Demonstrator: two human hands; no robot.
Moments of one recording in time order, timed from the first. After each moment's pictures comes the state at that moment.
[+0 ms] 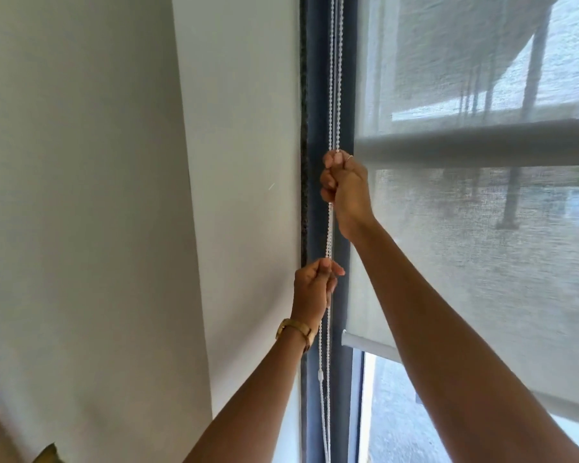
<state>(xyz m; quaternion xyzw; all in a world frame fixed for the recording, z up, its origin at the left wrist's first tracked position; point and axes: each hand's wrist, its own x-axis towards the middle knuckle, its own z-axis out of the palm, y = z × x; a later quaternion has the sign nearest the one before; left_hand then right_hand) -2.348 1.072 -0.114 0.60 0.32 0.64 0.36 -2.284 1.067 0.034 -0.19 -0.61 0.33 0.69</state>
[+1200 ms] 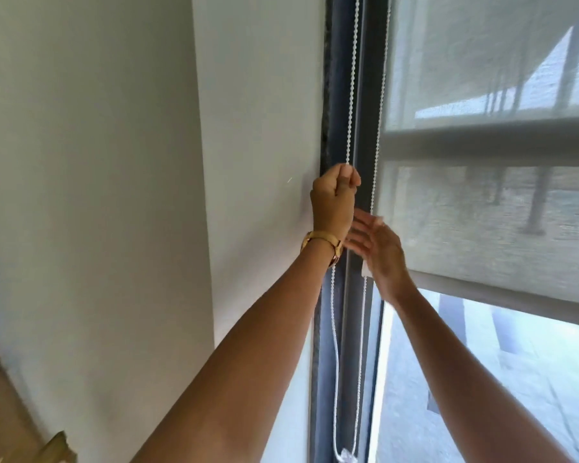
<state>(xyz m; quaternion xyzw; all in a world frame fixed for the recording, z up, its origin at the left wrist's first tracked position) -2.339 1.104 0.011 0.59 0.28 0.73 0.19 -2.250 1.110 -0.064 -0.24 -0.61 0.38 0.65</state>
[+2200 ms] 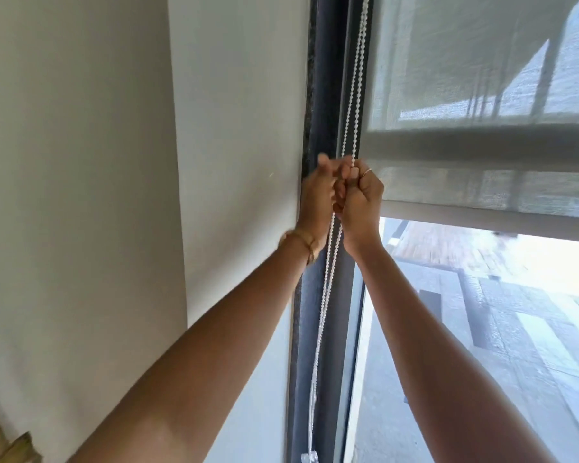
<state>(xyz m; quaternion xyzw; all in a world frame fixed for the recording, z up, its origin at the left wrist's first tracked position) -2.333 1.087 0.009 0.60 0.19 0.67 0.39 -2.274 1.095 0.005 -0.19 -0.58 0.24 0.75</state>
